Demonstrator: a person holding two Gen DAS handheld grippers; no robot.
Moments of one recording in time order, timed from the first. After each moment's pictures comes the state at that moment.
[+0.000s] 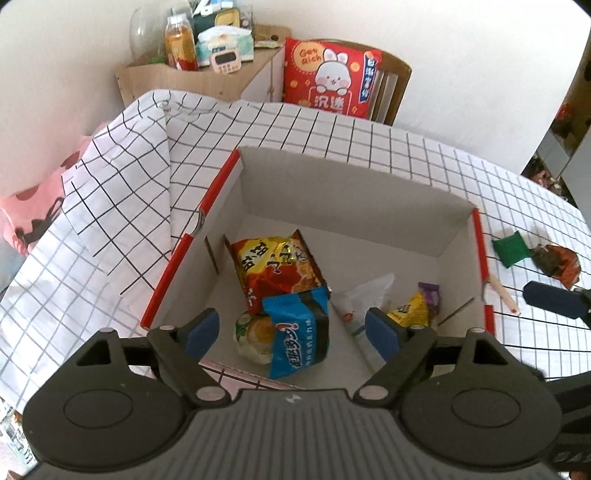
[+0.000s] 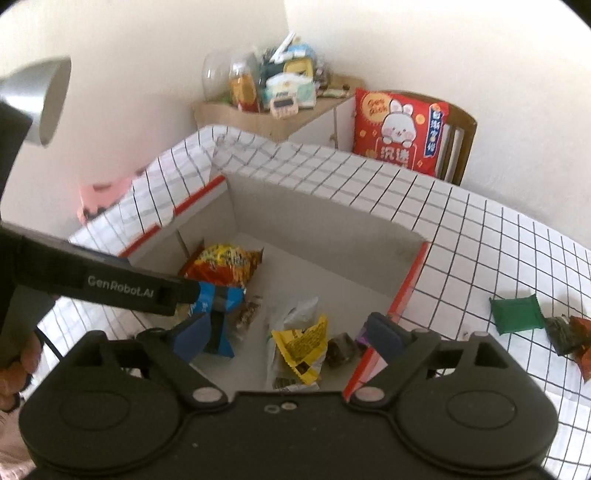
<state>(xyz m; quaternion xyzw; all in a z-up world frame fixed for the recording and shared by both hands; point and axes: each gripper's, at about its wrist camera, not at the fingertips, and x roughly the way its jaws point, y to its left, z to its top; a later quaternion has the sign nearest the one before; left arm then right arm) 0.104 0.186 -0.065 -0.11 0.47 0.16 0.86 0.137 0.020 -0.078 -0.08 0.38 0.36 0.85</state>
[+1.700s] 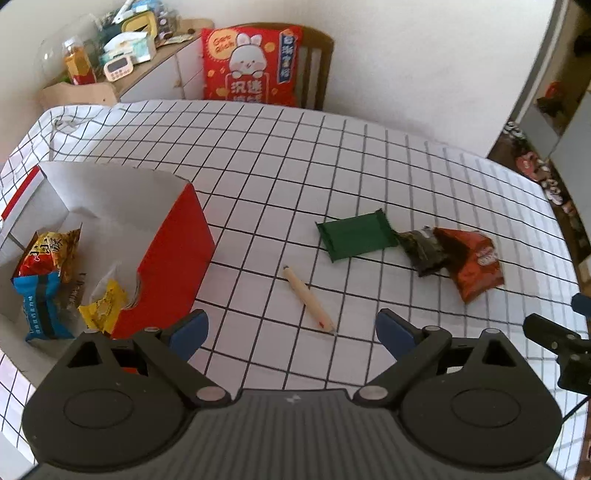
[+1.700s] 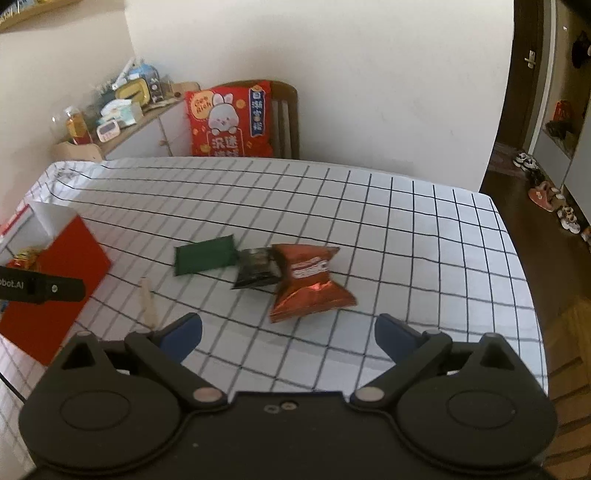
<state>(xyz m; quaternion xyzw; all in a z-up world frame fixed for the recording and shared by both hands) 0.237 -0.080 -0.093 -0.10 0.49 0.16 0.85 0.270 -0.302 -0.113 -0.06 0.42 0.23 0.88</state>
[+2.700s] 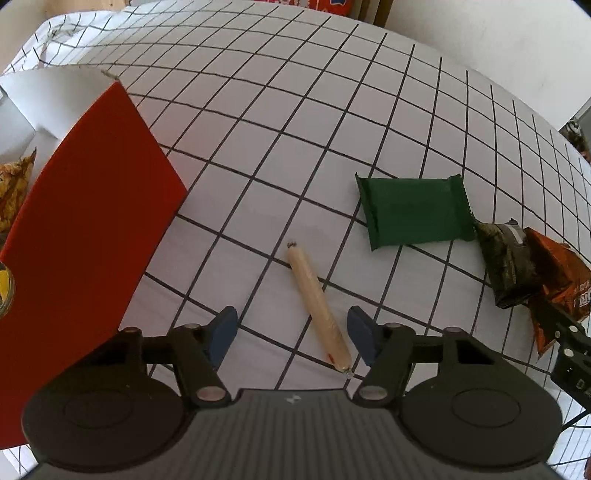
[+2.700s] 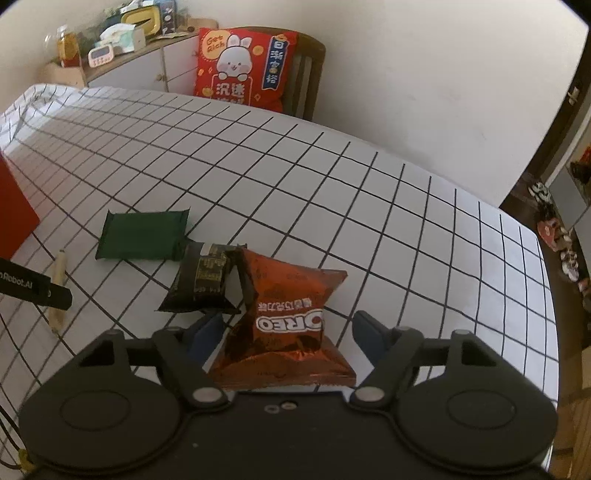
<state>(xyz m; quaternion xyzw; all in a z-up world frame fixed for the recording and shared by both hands) 0.312 -0.063 -0.193 -0.17 0.58 0.22 0.77 0.353 -0.248 -0.184 -0.18 0.44 0.24 0.85</state>
